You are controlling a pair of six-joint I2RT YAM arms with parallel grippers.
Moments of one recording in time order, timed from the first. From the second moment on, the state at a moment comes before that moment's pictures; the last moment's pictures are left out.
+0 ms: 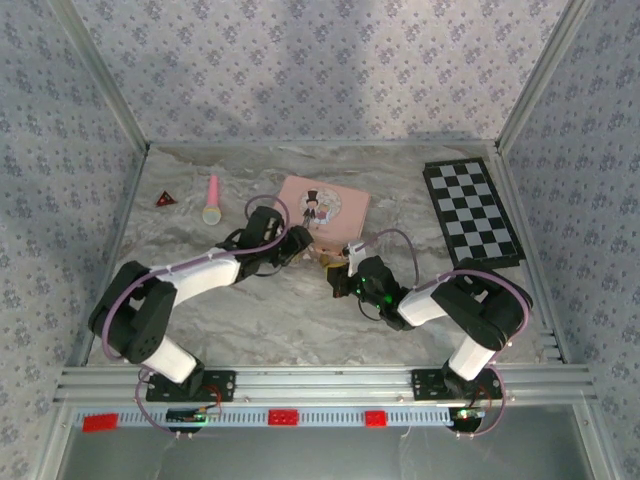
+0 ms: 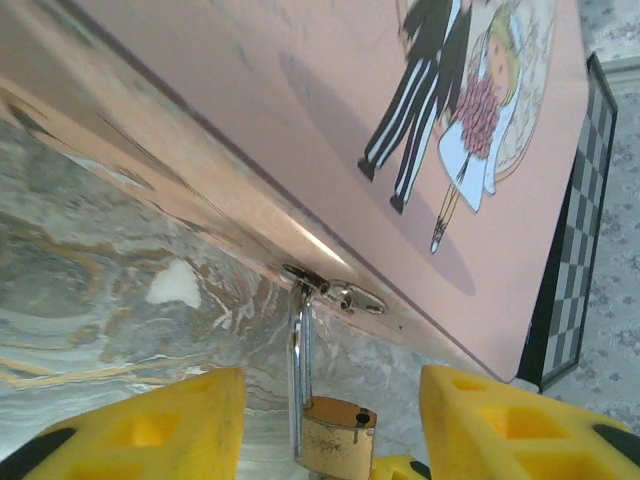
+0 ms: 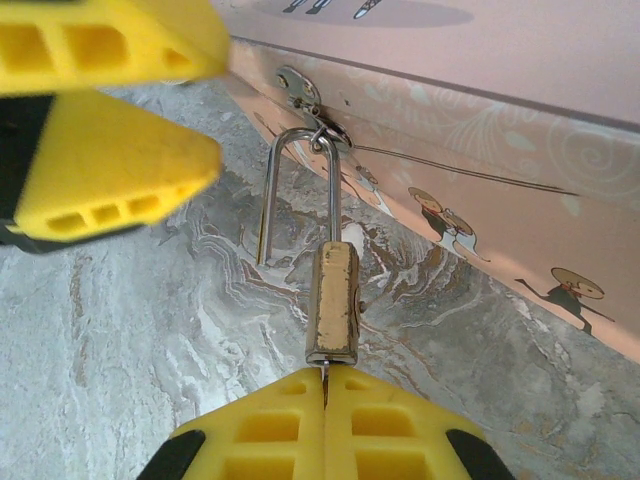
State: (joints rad) left arm -0.60 1.52 0.81 0.01 0.18 -1.14; right arm 0.80 1.66 0.41 0.86 -0.02 0.50
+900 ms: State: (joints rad) left arm -0.31 1.82 1.25 -0.35 0.27 -0.54; right arm 0.77 1.65 0.41 0.83 0.00 0.53
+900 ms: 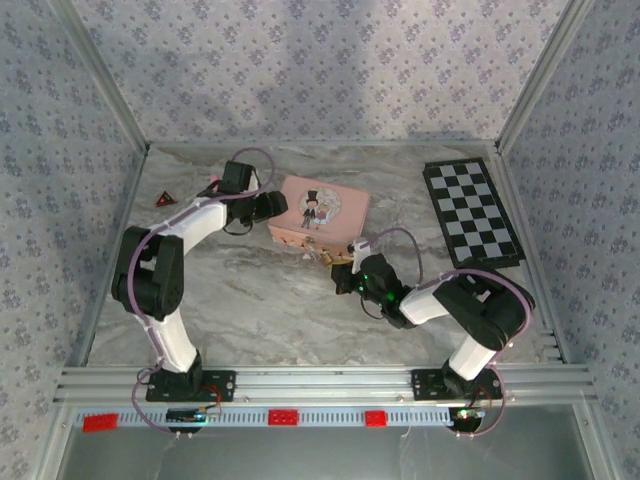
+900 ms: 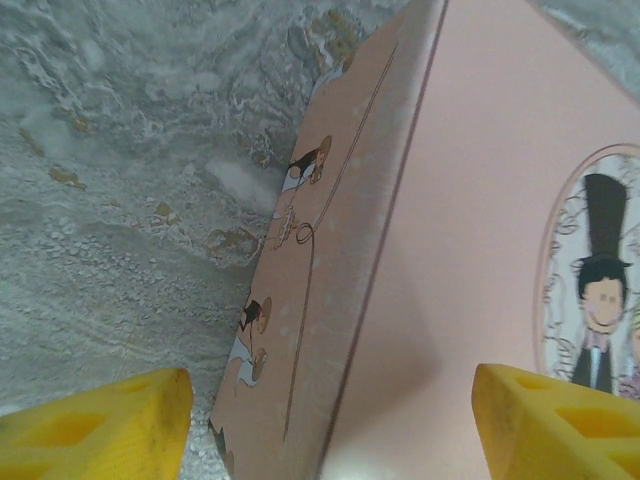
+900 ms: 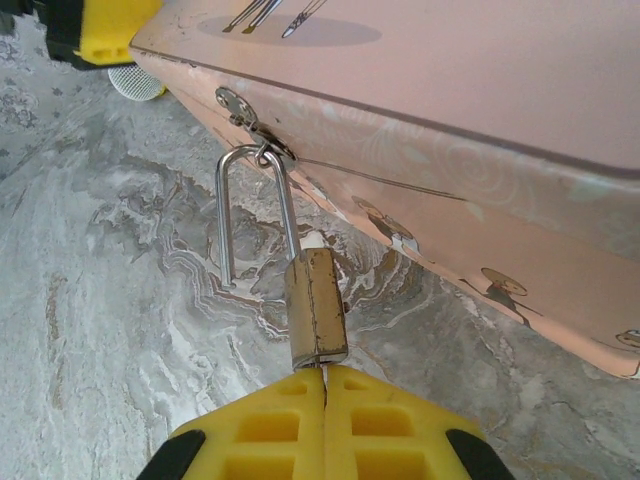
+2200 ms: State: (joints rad) left arm -0.56 1.68 1.01 -0.14 0.06 -0.87; right arm 0.81 1.44 0.32 0.52 0.14 0.75
